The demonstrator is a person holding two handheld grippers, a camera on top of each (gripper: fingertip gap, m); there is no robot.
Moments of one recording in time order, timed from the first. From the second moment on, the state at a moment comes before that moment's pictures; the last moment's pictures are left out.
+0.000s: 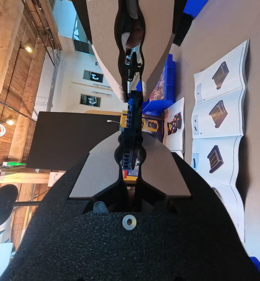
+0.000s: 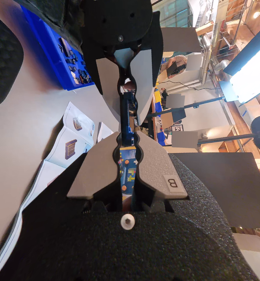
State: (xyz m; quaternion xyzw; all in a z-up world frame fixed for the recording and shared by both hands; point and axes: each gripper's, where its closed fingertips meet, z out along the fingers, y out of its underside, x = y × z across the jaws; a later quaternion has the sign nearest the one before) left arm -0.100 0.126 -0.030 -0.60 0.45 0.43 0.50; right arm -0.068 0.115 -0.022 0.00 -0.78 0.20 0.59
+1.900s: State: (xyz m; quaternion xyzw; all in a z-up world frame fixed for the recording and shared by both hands) left arm -0.056 0.104 -0.104 -0.67 0.42 0.03 0.61; right arm -0.055 0.105 -0.095 -0.12 -0.75 0.49 0.43
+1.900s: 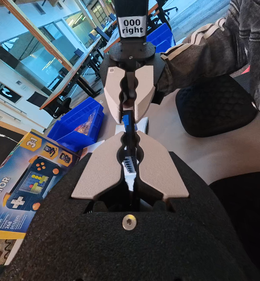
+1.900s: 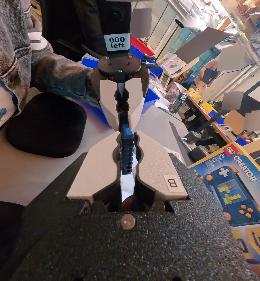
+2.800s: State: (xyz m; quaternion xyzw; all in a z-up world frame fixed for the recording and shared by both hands) left arm -0.105 0.088 -0.100 -0.64 0.13 -0.07 0.75; right arm -0.048 0.096 -0.204 0.10 -0.80 0.20 0.55
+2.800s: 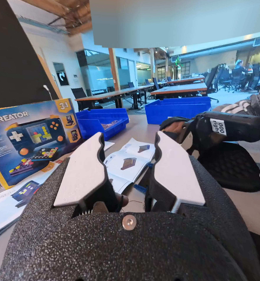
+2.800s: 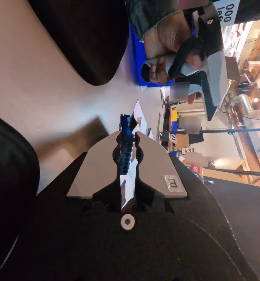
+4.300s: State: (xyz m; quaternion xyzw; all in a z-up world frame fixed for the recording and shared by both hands) left arm -0.124 0.223 -0.205 -0.82 0.15 -0.11 0.54; right arm -0.073 0.229 -0.244 -0.59 -0.68 0.39 0.21
